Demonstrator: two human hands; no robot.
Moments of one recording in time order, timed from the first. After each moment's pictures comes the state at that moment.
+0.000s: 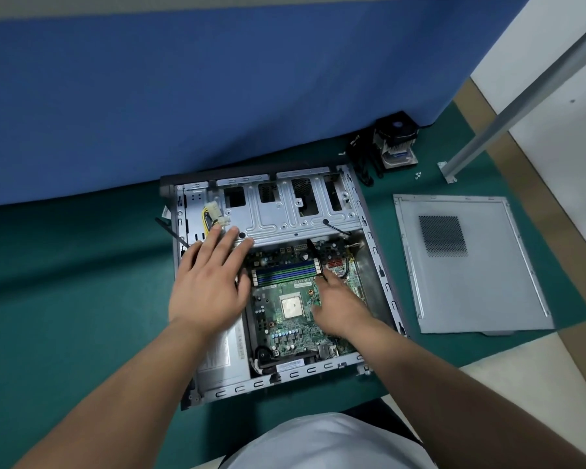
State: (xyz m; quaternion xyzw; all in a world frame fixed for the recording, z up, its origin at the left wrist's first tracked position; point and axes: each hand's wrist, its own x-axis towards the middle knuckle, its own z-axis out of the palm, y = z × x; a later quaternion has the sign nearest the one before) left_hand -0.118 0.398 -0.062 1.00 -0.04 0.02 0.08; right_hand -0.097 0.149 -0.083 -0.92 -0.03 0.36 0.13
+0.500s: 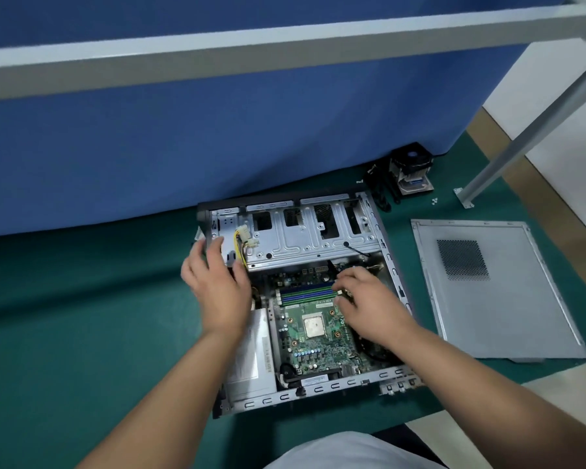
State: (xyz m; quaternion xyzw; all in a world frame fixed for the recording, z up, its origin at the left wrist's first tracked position) left_hand -0.107 0.390 -0.042 0.88 0.25 0.17 0.36; right_hand -0.088 0.140 -0.017 -0.95 -0.15 0.18 0.20
